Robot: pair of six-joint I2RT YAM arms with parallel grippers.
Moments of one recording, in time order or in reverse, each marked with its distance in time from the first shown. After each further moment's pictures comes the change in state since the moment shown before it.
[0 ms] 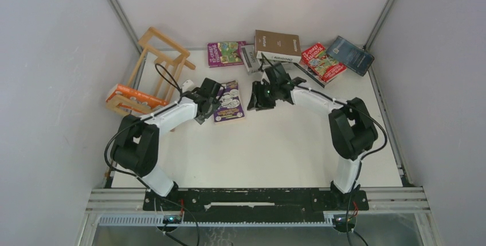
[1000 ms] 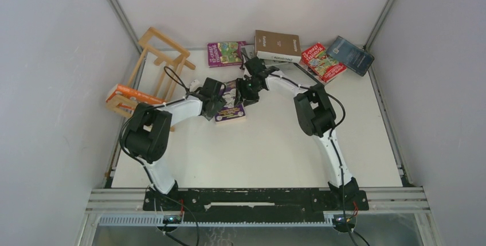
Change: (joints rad) left arm 0.041 0.176 0.000 0.269 0.175 0.043; right arm 0.014 0.564 0.640 -0.210 -0.065 -0.062
